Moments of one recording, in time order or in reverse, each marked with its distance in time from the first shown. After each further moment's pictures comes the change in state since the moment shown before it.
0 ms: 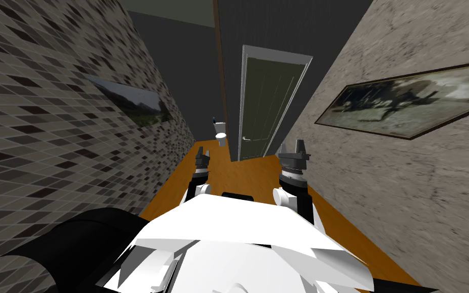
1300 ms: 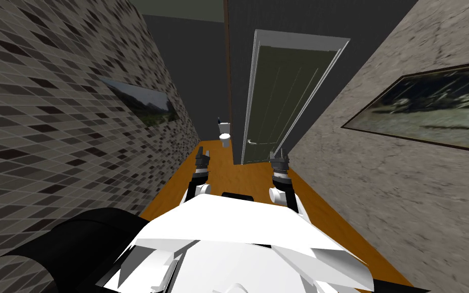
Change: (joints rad) arm -0.065 -0.068 -0.015 0.308 -0.036 -0.094 -0.059
